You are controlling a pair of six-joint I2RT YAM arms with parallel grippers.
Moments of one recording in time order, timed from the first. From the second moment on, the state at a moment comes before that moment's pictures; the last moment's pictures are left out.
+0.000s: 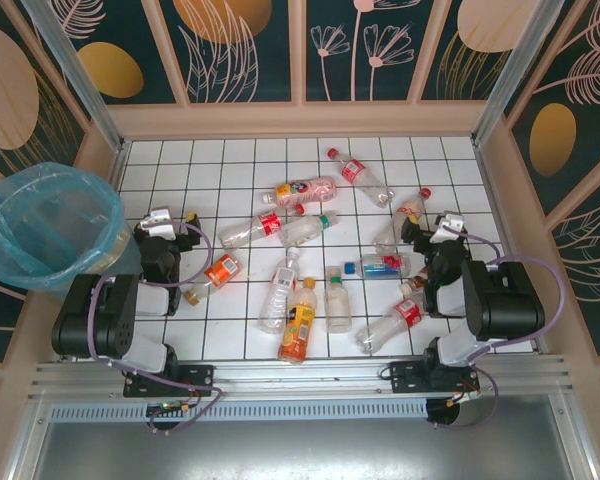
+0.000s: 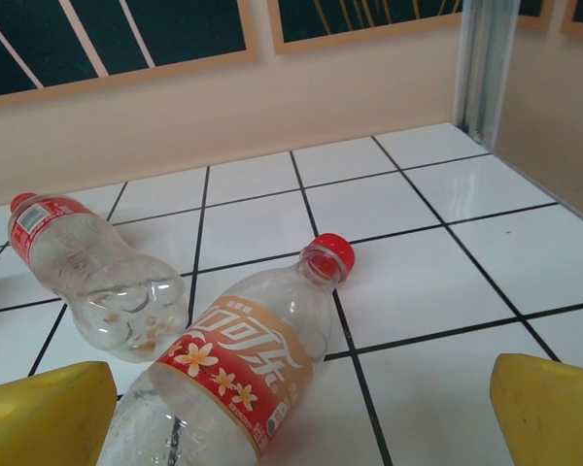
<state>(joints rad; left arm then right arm) -0.03 1.48 0.25 1.09 -0.16 -0.07 -0.02 1.53 0.16 1.25 0.06 0.13</state>
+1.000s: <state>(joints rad) -0.21 0.93 0.46 0.51 -0.03 -0.08 0.31 0.88 0.66 -0.46 0.23 0.71</state>
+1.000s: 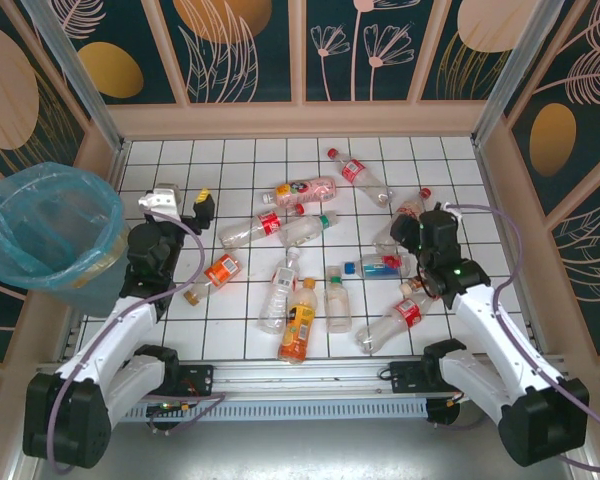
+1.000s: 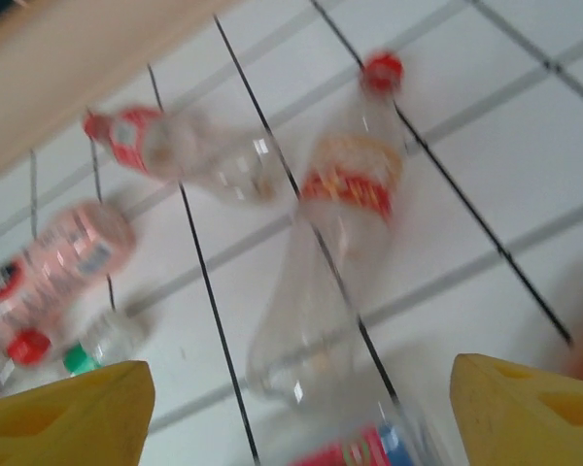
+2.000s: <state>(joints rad) -0.32 0.96 0.71 0.09 0.31 -0.11 0.81 0.88 0.76 -1.20 0.20 1.39</state>
